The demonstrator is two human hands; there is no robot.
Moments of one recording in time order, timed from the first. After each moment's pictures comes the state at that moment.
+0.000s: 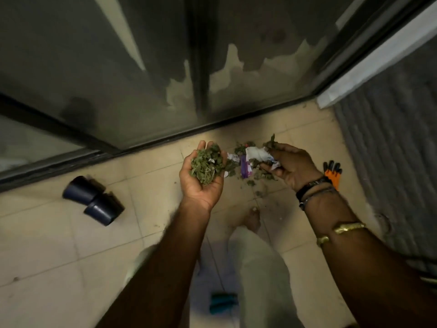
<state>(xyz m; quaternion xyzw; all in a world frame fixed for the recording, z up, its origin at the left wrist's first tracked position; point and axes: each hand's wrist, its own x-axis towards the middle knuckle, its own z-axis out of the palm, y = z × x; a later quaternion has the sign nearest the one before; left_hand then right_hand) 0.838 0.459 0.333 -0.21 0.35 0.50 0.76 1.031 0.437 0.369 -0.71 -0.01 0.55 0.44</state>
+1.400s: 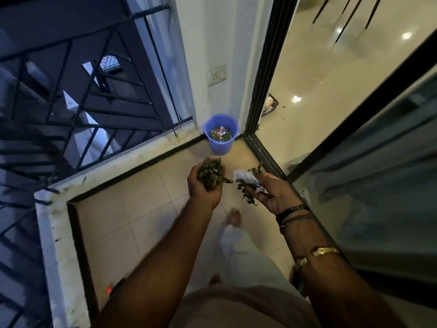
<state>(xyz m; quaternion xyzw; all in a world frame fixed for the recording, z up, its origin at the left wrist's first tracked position) -0.115 0.188 0.608 -0.35 0.27 0.87 0.22 -0.029 0.331 0.628 -0.49 -0.35 0.80 0.00</state>
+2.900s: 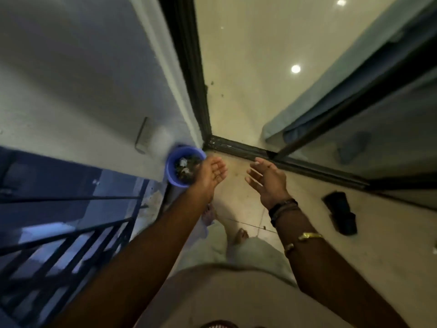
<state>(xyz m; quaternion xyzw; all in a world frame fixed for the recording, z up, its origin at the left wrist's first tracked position) -0.460 0.412 0.567 -0.08 0.62 0.48 0.62 -0.301 0.447 0.571 -0.64 -0.12 0.69 0.31</state>
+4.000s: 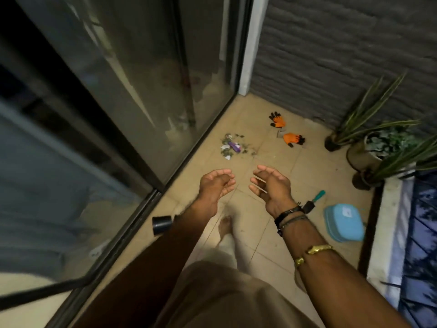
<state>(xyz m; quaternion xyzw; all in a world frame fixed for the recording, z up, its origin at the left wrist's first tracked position) 0.439 0.319 0.606 0.42 0.42 0.04 0.81 0.518 0.184 0.637 -0.62 0.21 0.29 0.69</state>
